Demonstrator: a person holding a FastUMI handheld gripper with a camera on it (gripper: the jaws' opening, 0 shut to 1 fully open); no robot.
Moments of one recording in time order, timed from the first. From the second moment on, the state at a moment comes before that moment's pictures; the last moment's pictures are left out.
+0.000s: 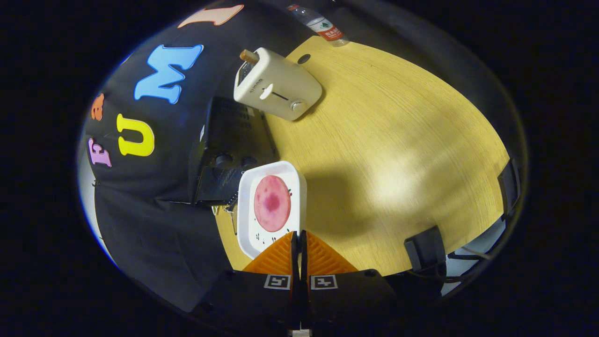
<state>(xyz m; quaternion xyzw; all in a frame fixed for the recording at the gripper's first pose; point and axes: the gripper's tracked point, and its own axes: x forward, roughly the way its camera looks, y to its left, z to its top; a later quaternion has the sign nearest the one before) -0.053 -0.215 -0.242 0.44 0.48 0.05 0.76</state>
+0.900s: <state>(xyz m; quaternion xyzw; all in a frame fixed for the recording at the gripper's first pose) -0.078 -0.017 -0.201 0.48 0.43 0.09 0.76</state>
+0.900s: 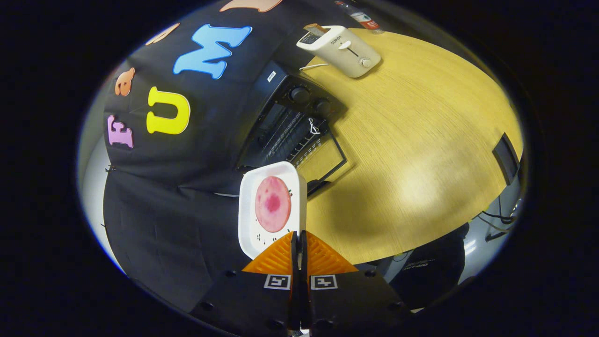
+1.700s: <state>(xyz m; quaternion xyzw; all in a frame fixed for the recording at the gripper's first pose) 0.065 0.006 -0.275 0.52 0.41 0.00 0.75</state>
